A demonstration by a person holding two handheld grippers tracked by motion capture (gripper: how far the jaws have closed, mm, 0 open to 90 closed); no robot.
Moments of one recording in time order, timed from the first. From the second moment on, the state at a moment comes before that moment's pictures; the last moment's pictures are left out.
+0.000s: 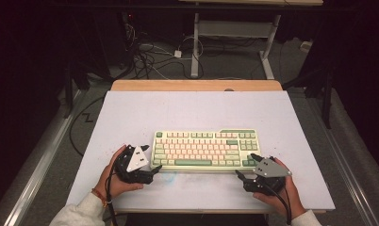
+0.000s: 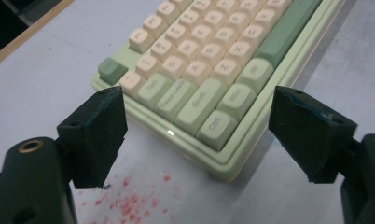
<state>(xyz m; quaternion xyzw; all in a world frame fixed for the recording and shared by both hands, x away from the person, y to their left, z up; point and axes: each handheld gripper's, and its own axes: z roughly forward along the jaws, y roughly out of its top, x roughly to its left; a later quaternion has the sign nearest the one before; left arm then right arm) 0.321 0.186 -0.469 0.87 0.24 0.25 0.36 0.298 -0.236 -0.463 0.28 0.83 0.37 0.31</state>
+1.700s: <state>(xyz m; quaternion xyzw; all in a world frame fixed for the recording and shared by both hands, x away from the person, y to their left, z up) 0.341 0.182 -0.448 0.89 0.25 0.18 0.34 0.300 -0.233 -0.467 0.28 0.83 0.36 0.31</state>
